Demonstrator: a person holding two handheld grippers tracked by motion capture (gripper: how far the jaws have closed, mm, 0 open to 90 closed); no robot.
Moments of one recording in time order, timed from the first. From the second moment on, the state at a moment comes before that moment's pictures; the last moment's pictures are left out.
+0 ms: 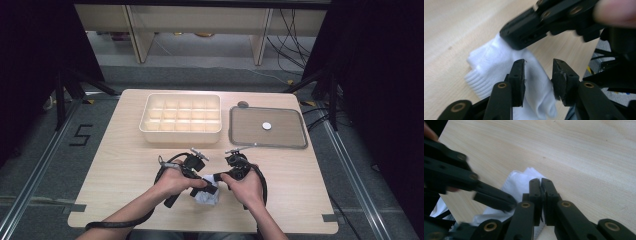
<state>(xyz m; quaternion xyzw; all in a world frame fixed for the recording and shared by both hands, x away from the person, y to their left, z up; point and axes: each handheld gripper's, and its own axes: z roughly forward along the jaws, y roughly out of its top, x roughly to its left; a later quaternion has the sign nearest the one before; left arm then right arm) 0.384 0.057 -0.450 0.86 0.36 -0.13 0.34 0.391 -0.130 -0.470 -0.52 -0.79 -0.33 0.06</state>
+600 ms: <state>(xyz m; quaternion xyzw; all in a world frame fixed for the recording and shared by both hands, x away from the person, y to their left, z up) 0.373 0.057 -0.472 0.87 0.34 -0.13 0.33 0.392 -0.132 -0.475 -0.51 -0.79 -0.33 0.05</state>
